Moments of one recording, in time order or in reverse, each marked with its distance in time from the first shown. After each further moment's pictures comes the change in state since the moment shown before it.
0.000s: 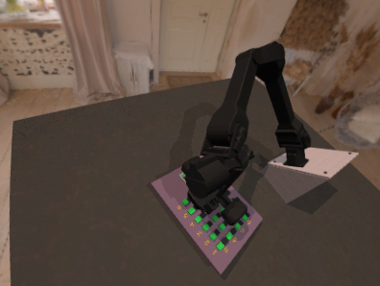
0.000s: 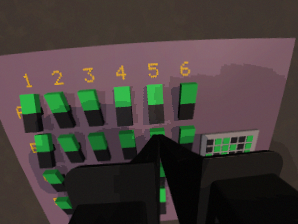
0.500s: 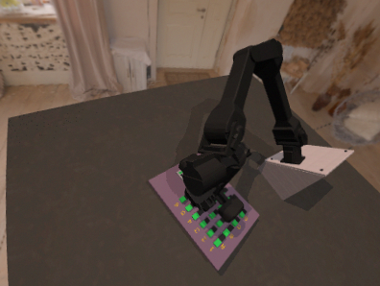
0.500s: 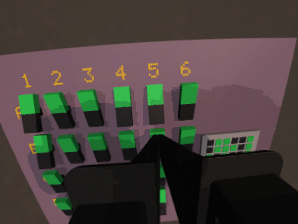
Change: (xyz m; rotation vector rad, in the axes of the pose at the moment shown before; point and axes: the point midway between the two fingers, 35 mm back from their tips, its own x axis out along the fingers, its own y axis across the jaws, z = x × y) arm 0.001 0.000 0.000 0.000 0.000 0.000
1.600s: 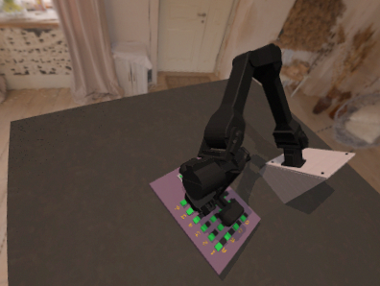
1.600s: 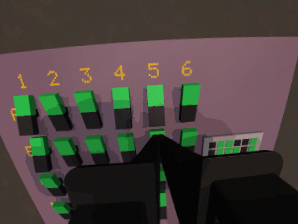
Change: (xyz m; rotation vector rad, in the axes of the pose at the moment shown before) arm 0.004 0.000 0.000 0.000 0.000 -0.001
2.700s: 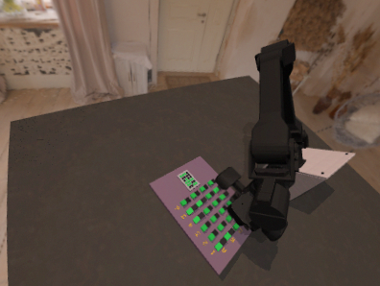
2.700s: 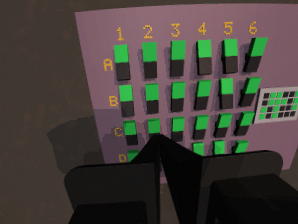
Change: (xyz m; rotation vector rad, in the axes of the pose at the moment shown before) arm -0.033 0.085 -0.040 0.005 0.000 0.011
